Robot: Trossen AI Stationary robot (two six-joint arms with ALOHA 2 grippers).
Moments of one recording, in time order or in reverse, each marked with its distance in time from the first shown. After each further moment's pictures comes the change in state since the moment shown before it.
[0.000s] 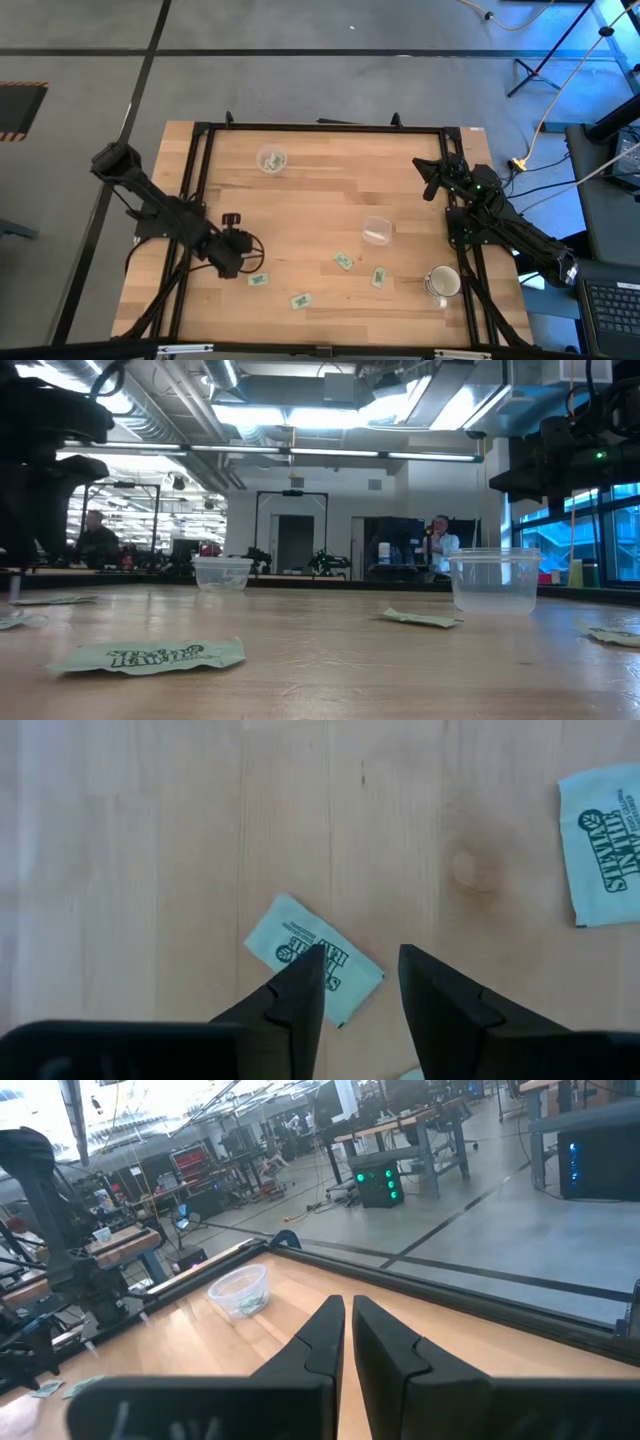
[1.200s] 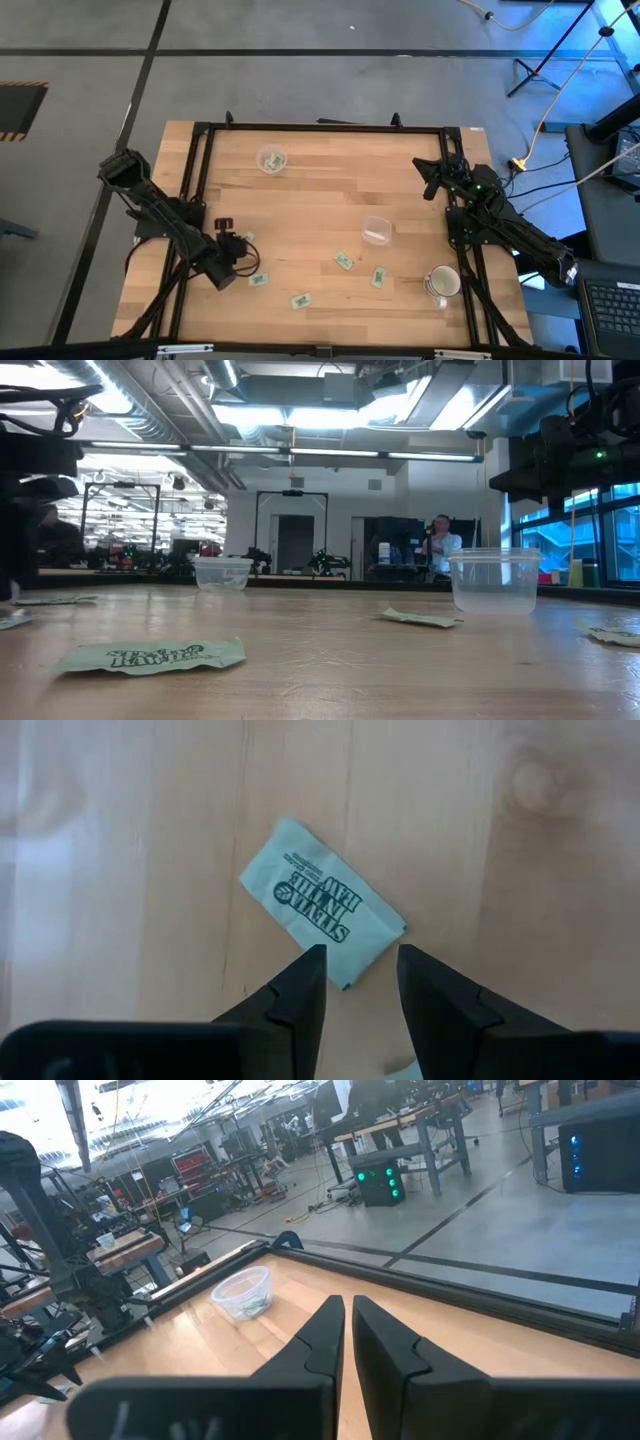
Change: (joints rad) left arm -0.121 0.128 -0.052 0.003 -0.081 -0.213; right arm 0.000 0.000 0.000 0.000 0.000 0.026
